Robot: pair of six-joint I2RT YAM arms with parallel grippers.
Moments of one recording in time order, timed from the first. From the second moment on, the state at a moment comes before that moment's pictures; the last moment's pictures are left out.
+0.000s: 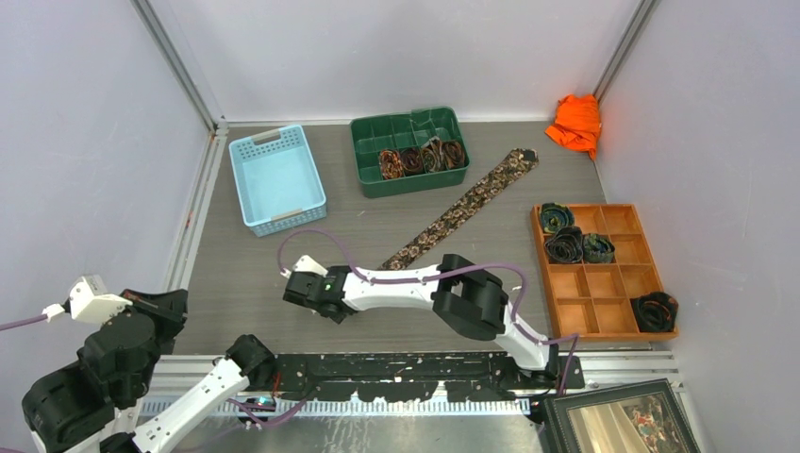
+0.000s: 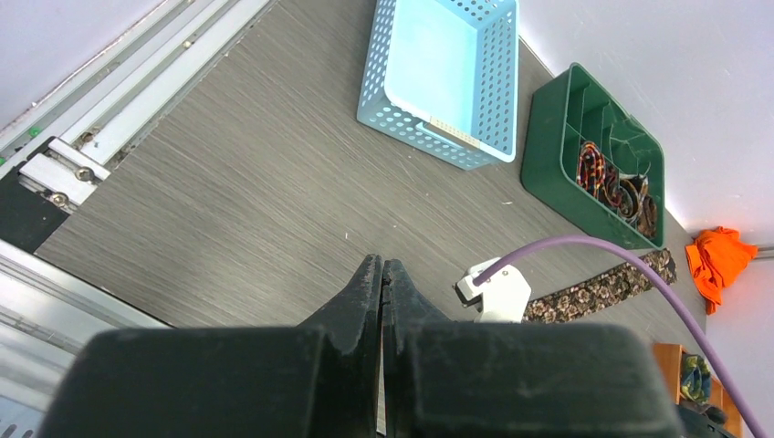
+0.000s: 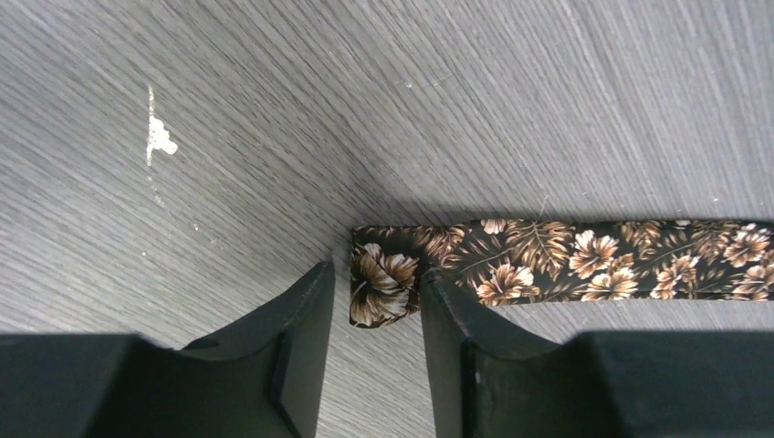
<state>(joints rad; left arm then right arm) -0.70 0.28 1.26 -1.56 -0.87 -1.08 1.33 2.19 1.71 -0.76 0.42 0.33</state>
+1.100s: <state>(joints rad) -0.70 0.57 1.10 -1.17 -0.78 -0.92 0.87 1.93 1.32 -0.24 -0.43 0.64</state>
